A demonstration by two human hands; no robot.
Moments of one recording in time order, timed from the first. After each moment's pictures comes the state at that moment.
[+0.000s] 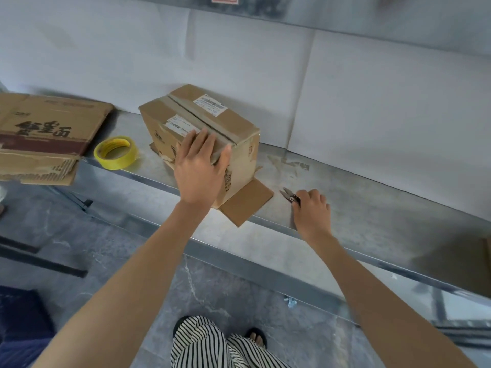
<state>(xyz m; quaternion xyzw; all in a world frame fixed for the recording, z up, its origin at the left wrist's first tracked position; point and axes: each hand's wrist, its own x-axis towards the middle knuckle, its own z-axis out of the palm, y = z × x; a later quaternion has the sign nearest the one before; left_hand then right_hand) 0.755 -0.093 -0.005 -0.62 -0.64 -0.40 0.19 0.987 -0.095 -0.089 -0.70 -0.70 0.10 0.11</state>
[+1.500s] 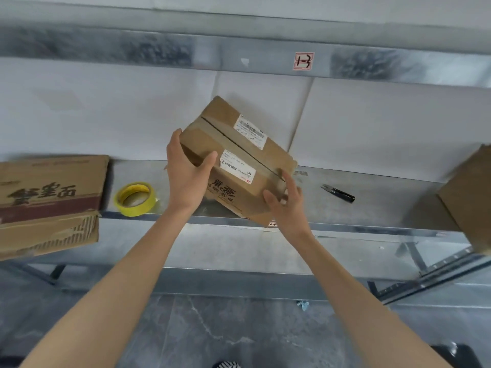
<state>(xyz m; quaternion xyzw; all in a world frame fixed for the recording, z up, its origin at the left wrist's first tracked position) 0.627 -0.093 0.057 -0.58 -0.53 -0.56 -0.24 0.815 -0.163 0.013 -0.63 -0.47 0.34 0.51</state>
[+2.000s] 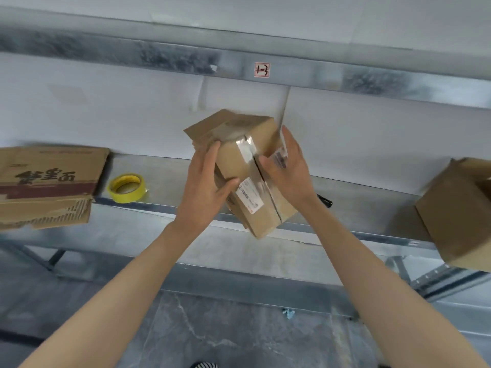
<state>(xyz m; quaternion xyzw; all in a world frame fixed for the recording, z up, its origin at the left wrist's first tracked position) 0.692 -0.173 0.061 -0.73 -0.46 -0.48 -0.14 0.885 -0.163 0.088 -0.58 -0.64 0.20 0.46</state>
